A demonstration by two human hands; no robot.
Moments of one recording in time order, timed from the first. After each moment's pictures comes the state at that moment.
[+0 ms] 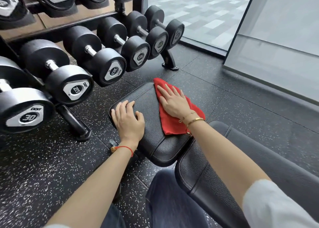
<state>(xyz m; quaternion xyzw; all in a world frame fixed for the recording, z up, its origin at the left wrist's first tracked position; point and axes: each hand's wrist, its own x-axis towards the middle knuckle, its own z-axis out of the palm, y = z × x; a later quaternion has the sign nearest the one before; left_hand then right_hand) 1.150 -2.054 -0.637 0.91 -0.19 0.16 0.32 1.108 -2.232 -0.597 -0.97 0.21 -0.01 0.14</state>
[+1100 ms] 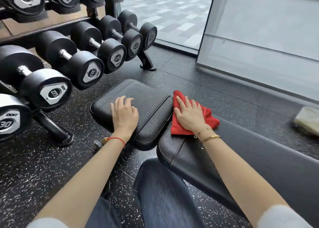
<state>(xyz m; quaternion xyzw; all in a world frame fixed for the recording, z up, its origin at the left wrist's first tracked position) 1.109 -2.064 -0.613 0.90 -0.32 0.08 0.29 0.944 -2.226 -0.596 -0.92 0.39 -0.01 0.07</state>
